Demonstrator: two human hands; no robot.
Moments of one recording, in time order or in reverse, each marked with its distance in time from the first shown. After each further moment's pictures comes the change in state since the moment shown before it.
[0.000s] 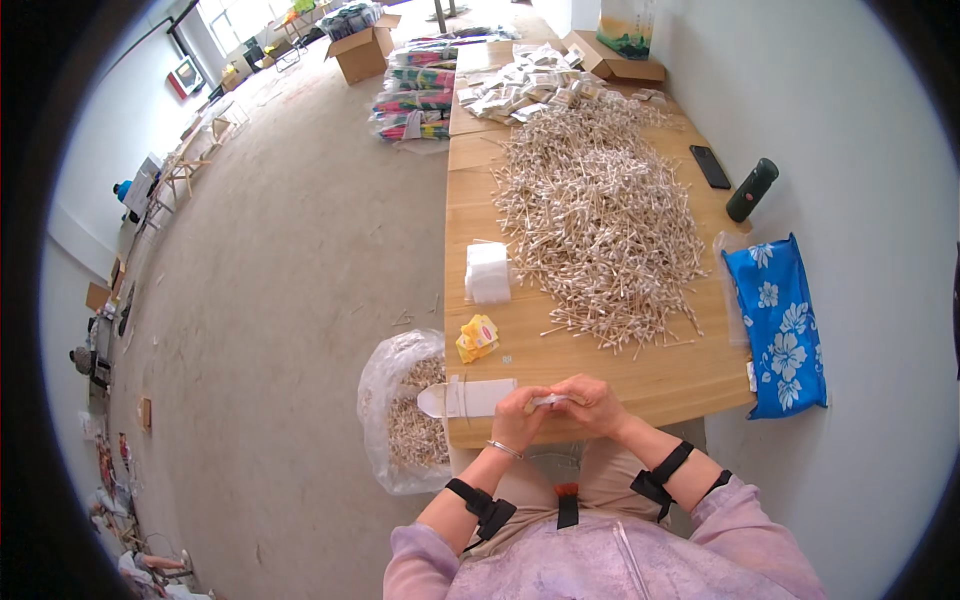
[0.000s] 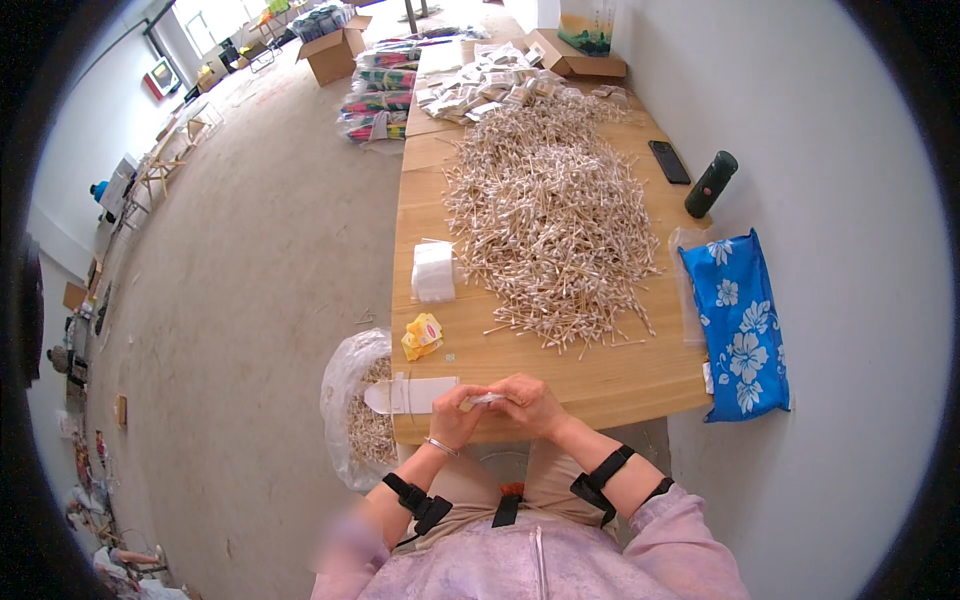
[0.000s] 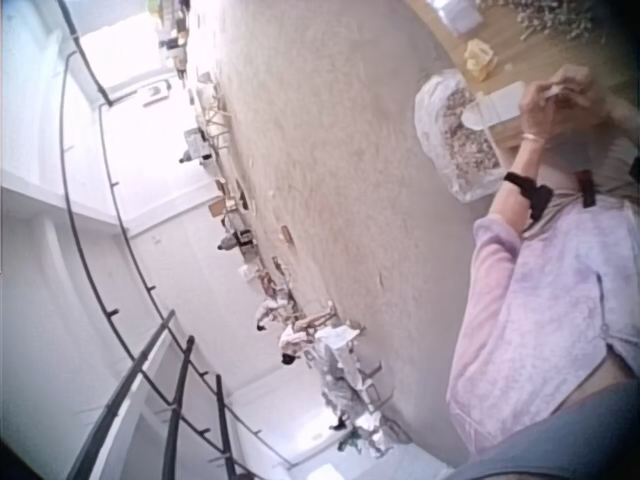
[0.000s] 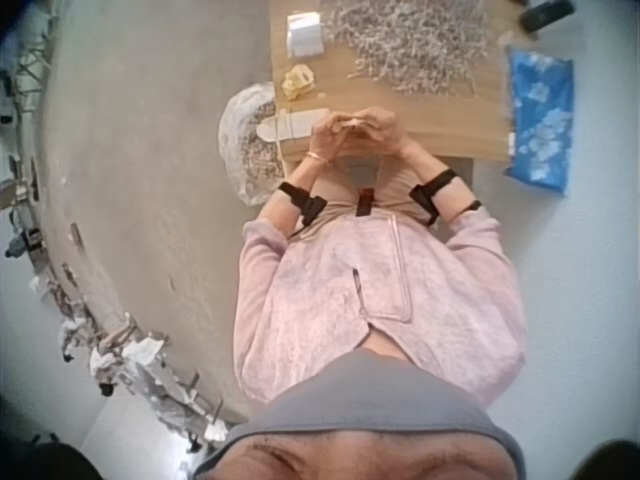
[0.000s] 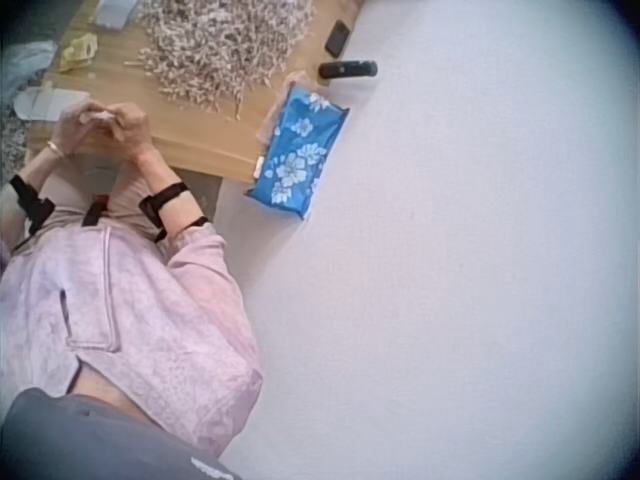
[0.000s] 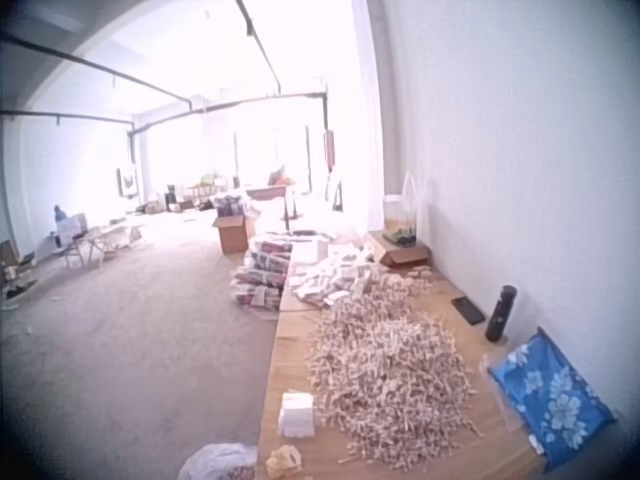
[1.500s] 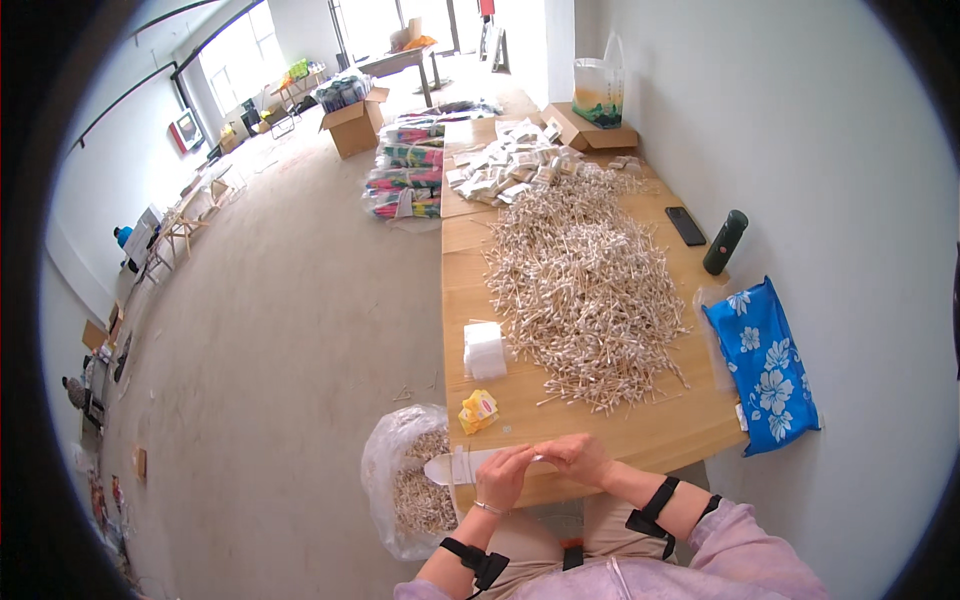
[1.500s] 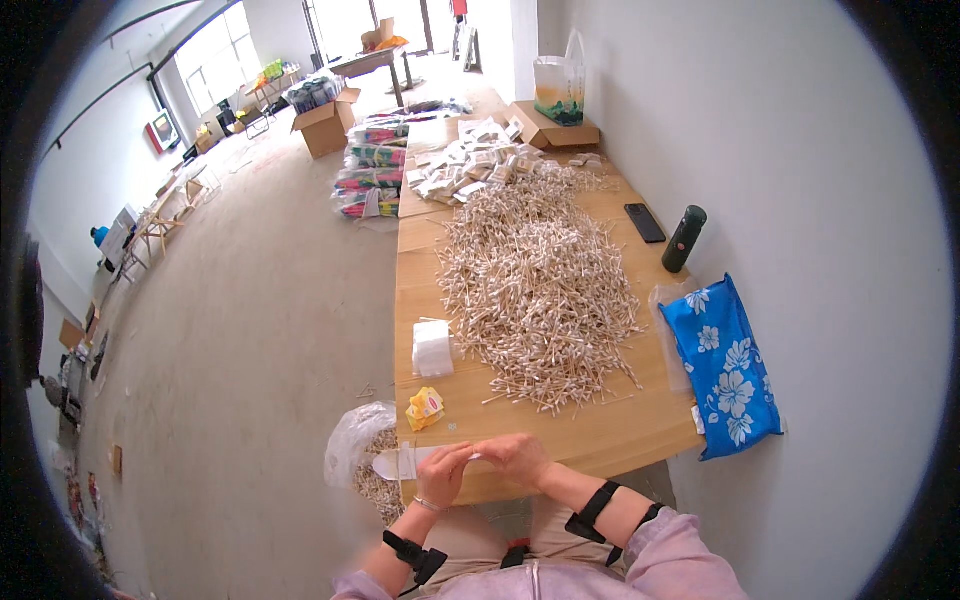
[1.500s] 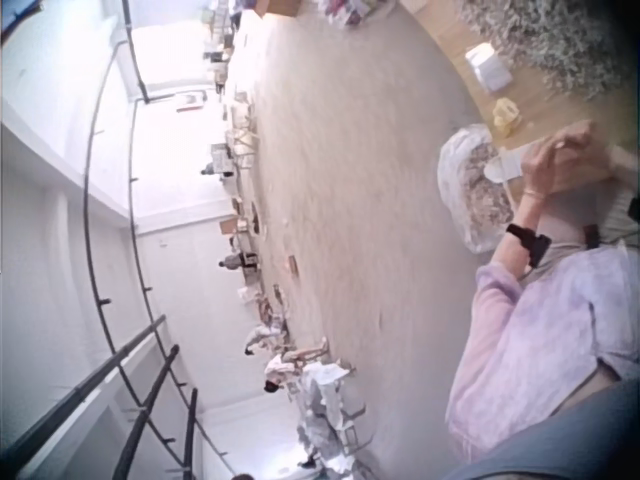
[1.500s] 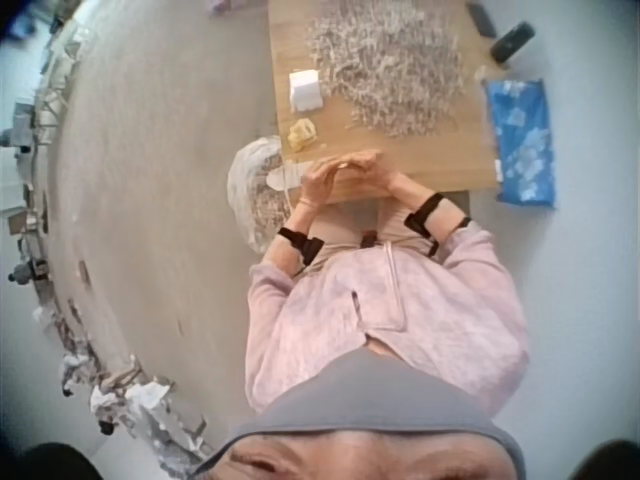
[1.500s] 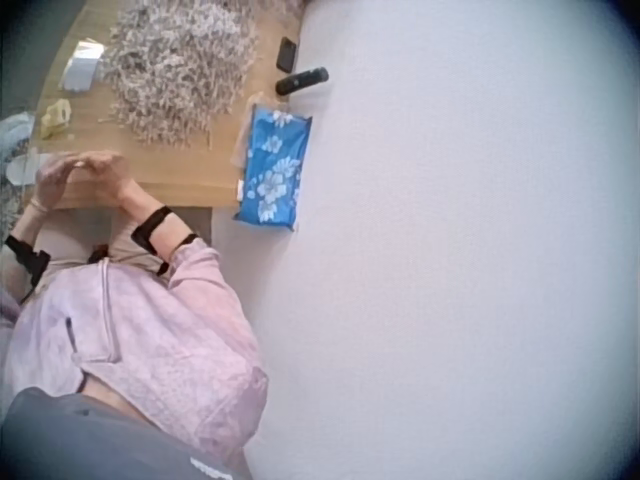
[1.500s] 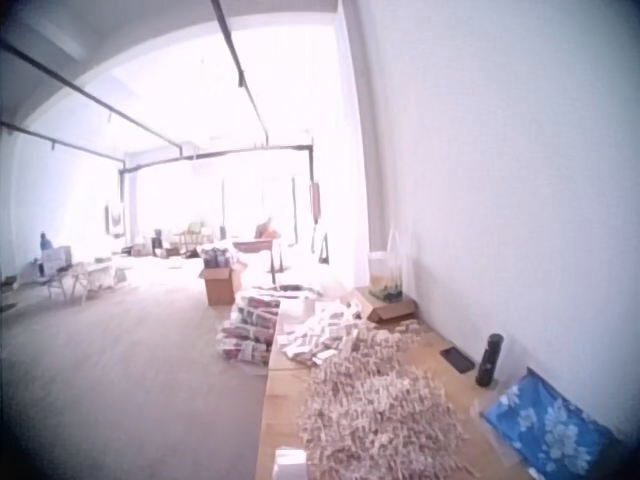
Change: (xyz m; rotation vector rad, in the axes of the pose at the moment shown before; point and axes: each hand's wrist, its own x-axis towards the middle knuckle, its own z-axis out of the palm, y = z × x) left_hand 0.009 0.007 -0.033 0.256 0.062 0.317; right_hand 0.018 -0.008 0.007 -0.291 0.021 -0.161
